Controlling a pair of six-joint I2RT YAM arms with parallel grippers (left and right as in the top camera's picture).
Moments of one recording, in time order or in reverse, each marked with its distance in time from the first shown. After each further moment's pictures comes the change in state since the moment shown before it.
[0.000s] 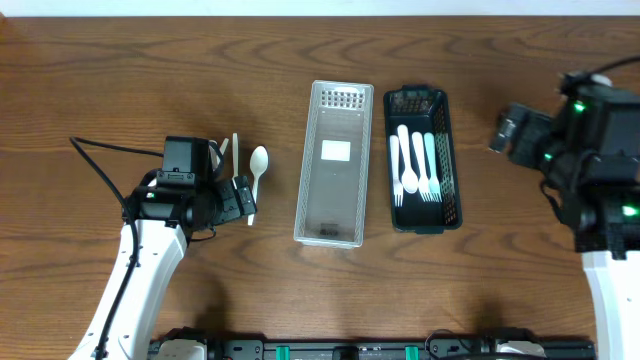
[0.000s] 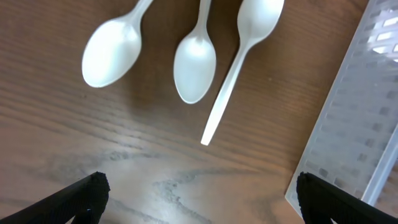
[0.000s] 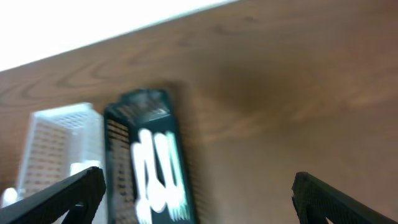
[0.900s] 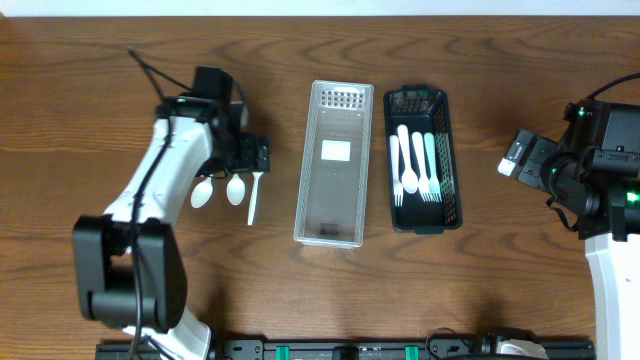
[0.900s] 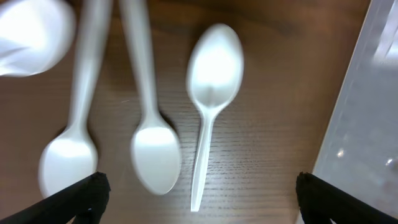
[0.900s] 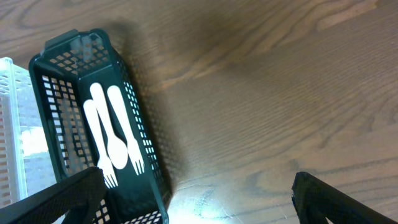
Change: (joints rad) left arm -0.048 0.554 0.449 -0.102 0.019 0.269; right arm -0.071 0.040 -0.035 -0.148 0.003 0.000
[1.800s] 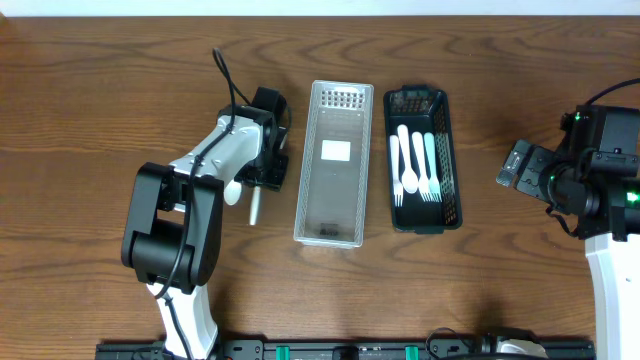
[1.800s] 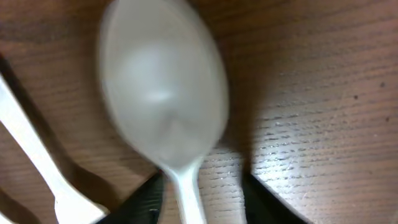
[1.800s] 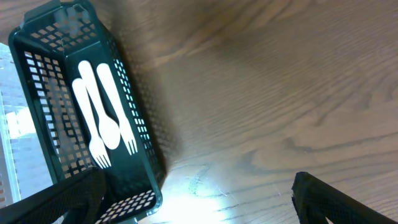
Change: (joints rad) left arm -0.145 0.216 0.003 0.074 -0.155 0.069; right arm 0.000 0.000 0.000 -0.078 0.000 0.000
